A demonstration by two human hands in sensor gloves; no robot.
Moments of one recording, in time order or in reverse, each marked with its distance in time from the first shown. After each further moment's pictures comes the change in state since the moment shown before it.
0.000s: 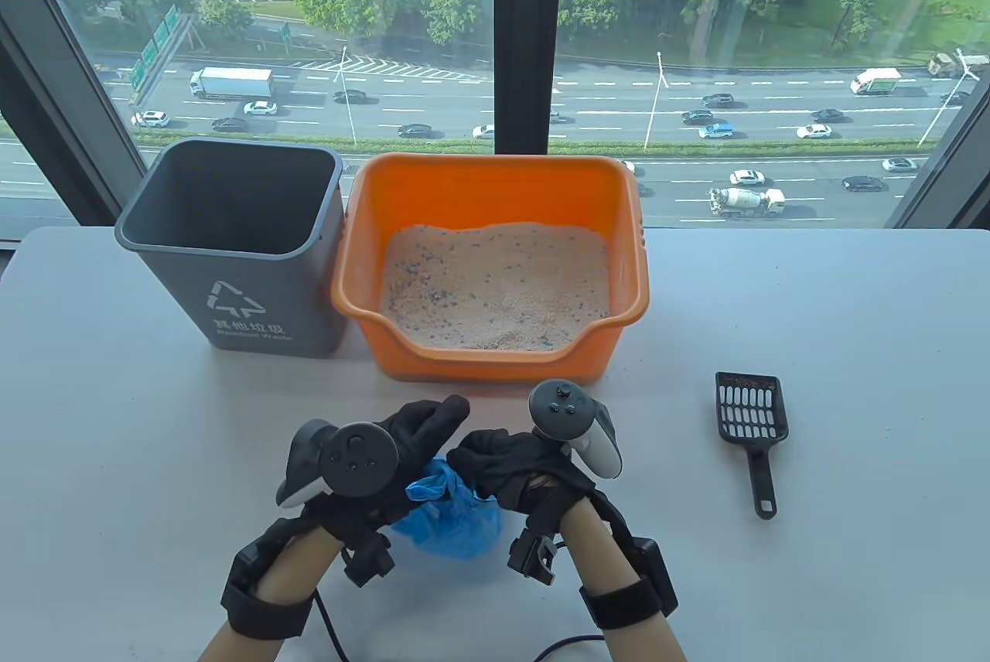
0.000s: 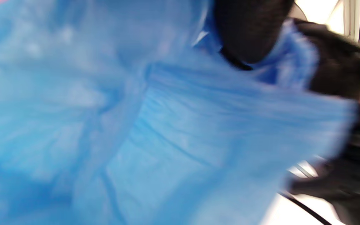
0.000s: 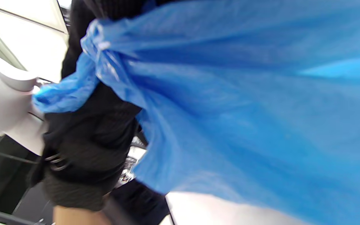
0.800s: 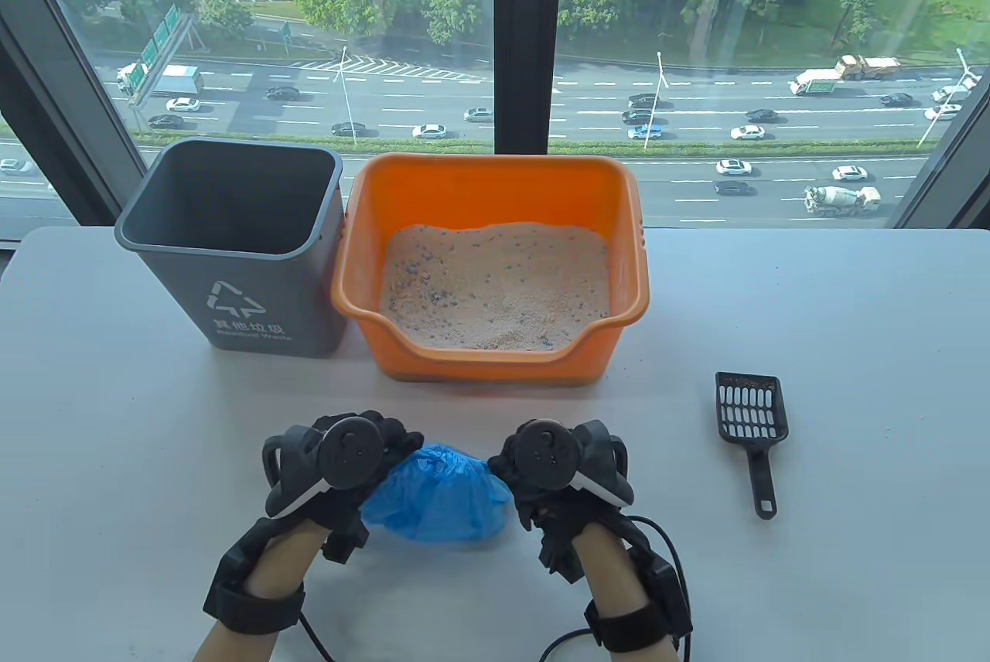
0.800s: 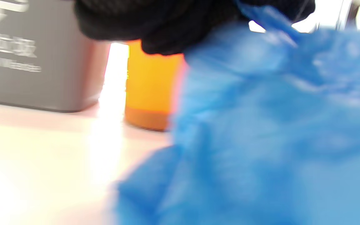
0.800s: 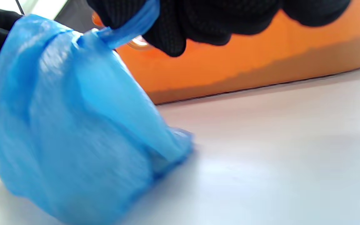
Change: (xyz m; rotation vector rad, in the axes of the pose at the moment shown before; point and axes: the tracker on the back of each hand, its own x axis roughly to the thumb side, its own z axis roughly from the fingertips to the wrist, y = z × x) left_hand -0.057 0.001 0.019 0.249 0.475 -0.424; right_hand -0.012 -0.010 0.031 -0.287 0.145 0.928
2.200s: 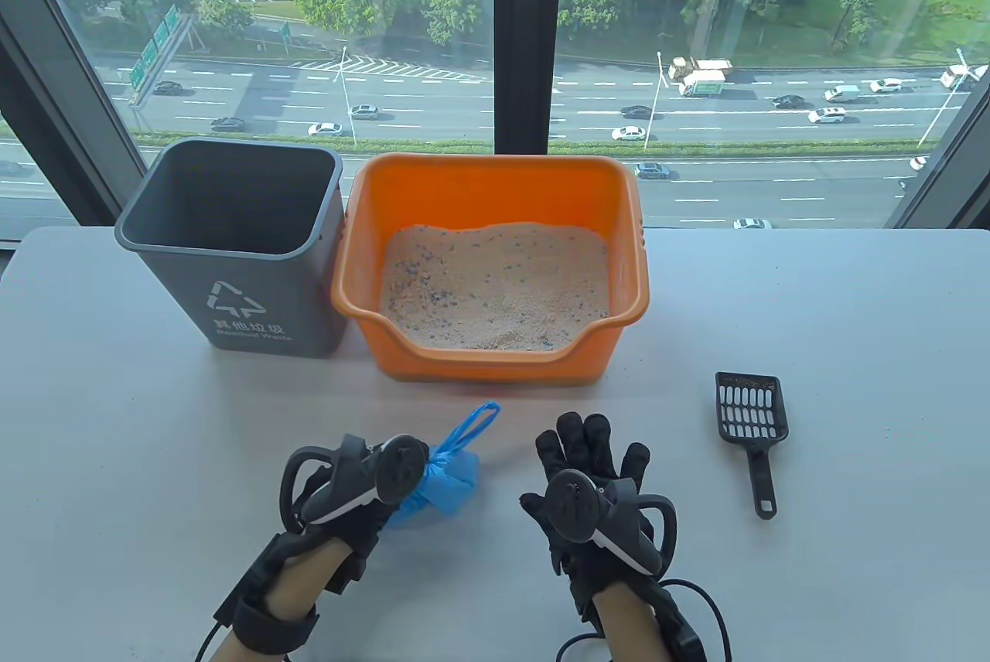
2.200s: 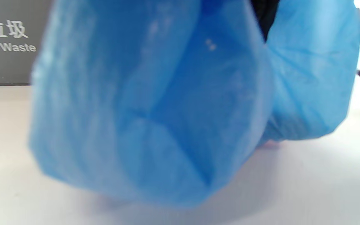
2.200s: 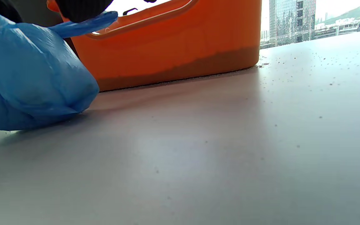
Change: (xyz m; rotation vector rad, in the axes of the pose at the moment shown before) left_hand 0.036 0.008 0.009 -0.181 -0.031 -0.055; right_hand -0.008 0.006 0.056 -0.015 0.218 0.057
